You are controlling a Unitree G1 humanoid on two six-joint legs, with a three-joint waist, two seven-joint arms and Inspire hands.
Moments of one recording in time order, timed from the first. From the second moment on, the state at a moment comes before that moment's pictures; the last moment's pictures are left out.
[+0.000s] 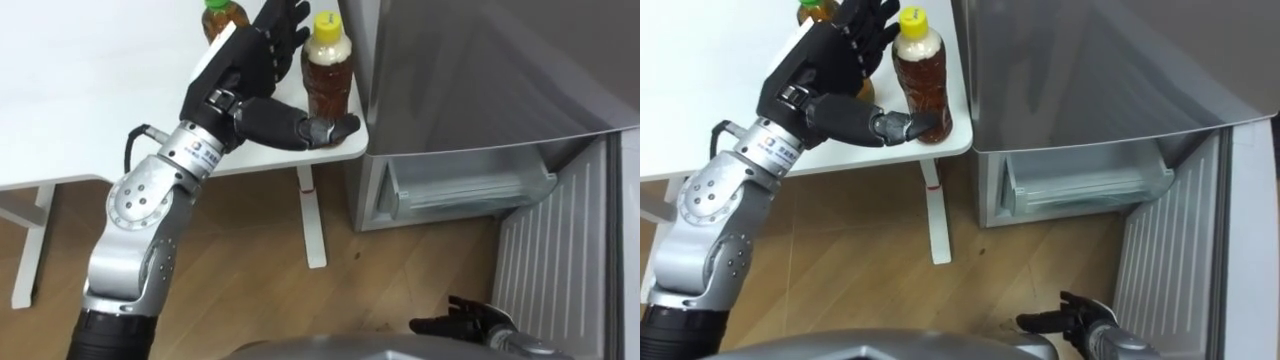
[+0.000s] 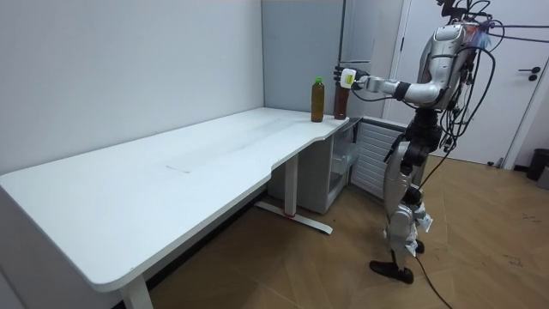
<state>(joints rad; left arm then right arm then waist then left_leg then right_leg) 0.07 0.26 -0.08 -0.26 -0.32 0.07 -0.37 0.03 -0.24 0.02 1.23 0.10 0.00 0.20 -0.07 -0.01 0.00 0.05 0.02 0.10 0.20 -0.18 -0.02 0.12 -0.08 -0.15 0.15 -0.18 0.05</state>
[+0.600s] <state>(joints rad) 0.05 0.26 -0.08 -0.22 -0.26 0.10 -0.34 0.05 -0.24 0.01 1.17 0.07 0.03 0.21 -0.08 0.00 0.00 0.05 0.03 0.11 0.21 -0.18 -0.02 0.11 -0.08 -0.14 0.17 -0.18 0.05</state>
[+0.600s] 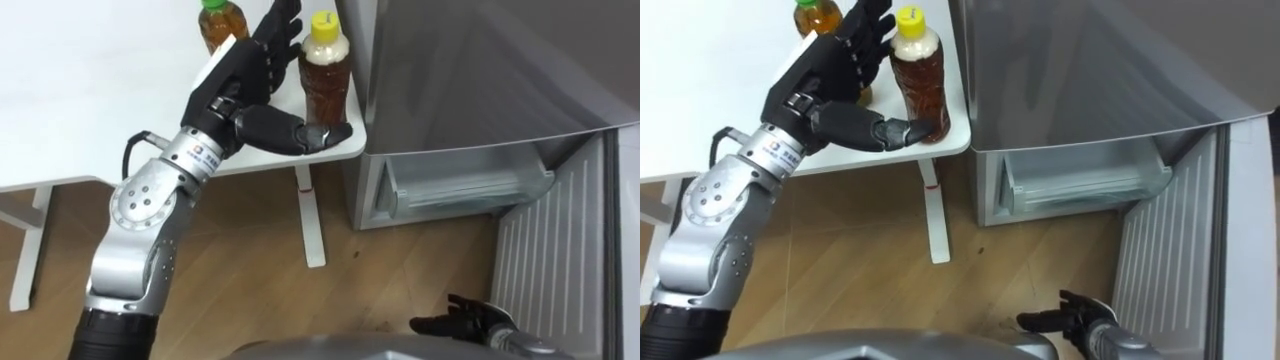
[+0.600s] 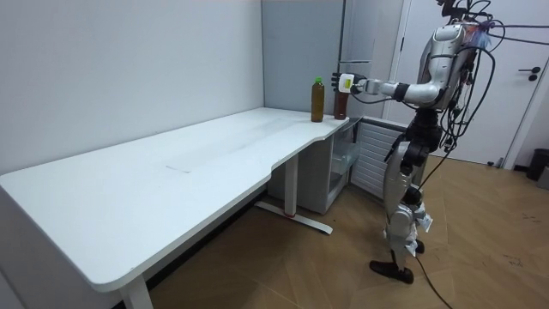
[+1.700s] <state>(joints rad) -0.03 0.26 -0.04 -0.14 -0.27 0.16 -0.30 0.05 -0.23 -0.02 1.14 0.07 0.07 0.15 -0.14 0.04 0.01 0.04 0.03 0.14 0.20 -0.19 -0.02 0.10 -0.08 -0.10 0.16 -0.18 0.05</state>
